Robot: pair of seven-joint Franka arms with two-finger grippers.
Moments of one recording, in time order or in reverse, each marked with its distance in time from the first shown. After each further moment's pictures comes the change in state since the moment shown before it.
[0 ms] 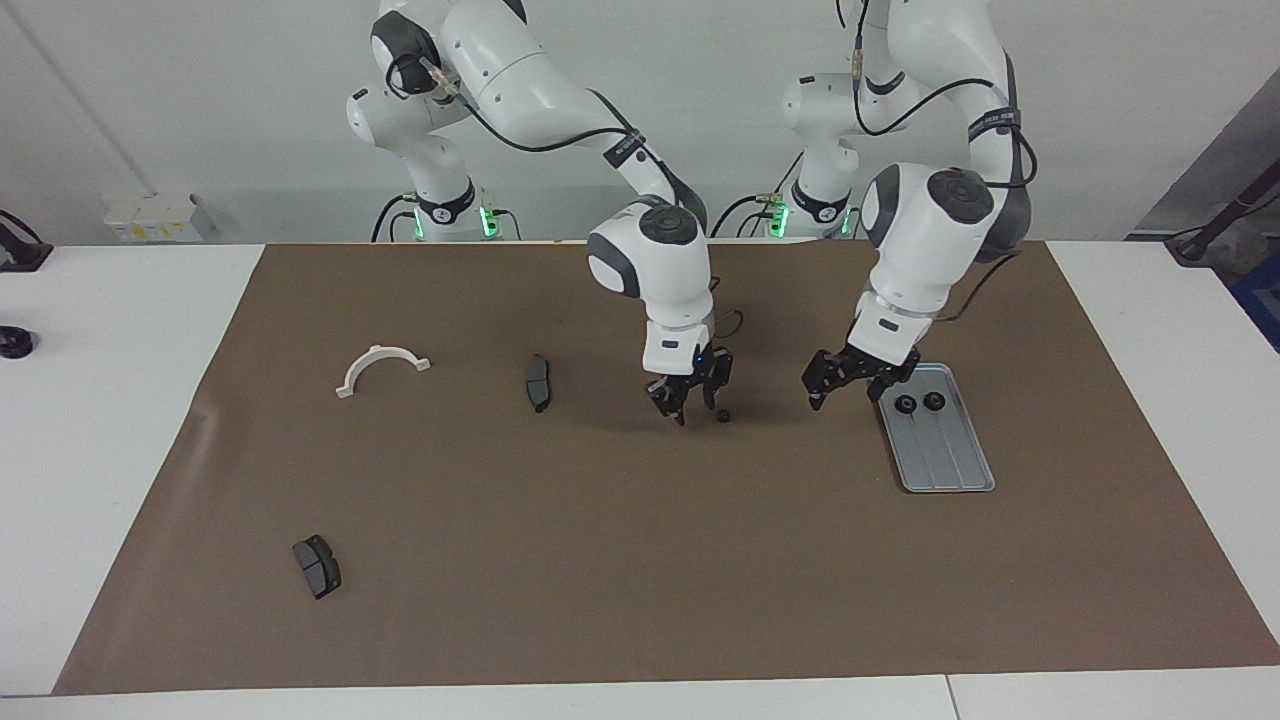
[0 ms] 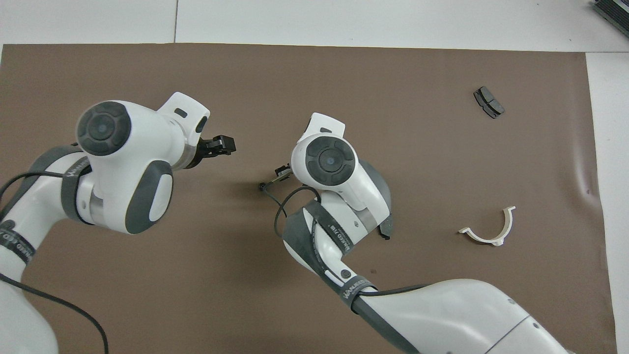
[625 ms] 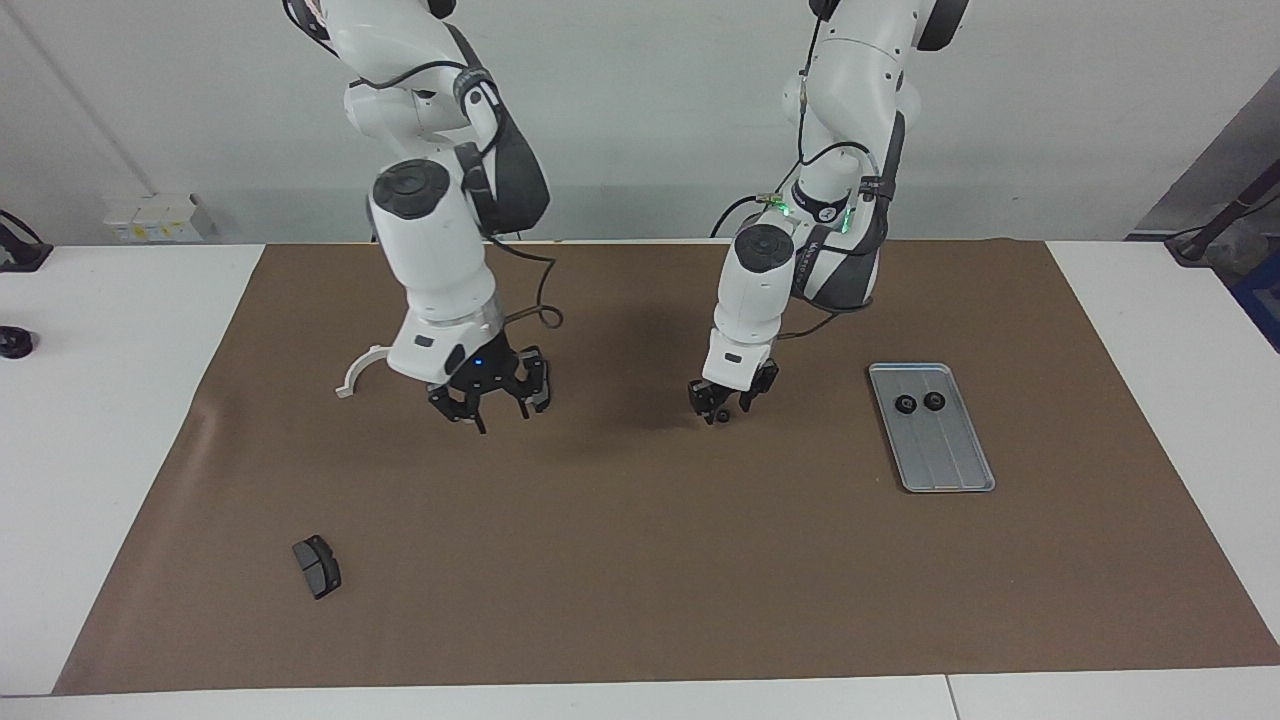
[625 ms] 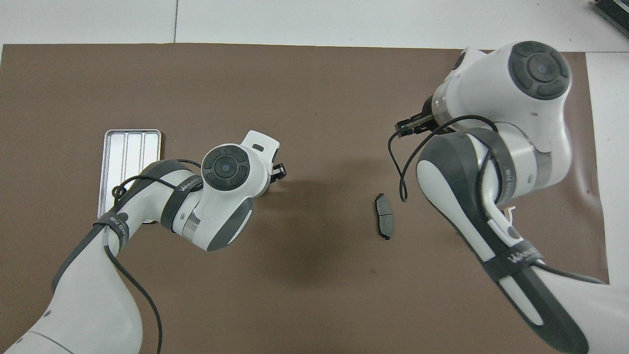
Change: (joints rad) left arm -0.167 0.122 0.000 -0.049 0.108 0.099 -0.356; right arm -0.353 -0.218 -0.001 0.003 0.097 -0.313 -0.265
